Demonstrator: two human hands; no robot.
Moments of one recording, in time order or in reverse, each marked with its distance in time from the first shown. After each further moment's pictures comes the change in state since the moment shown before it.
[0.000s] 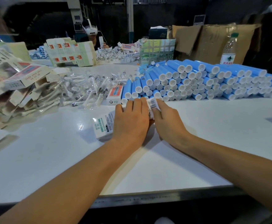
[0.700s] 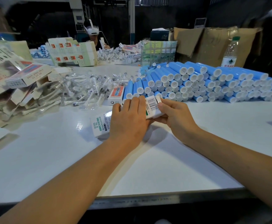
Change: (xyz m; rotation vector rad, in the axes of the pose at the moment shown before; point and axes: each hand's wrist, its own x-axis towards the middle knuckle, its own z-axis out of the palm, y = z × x) left_hand 0.000 -0.011 0.014 -0.075 0.208 -0.036; right_hand 0.010 0.000 -0.016 0.812 -0.103 0.228
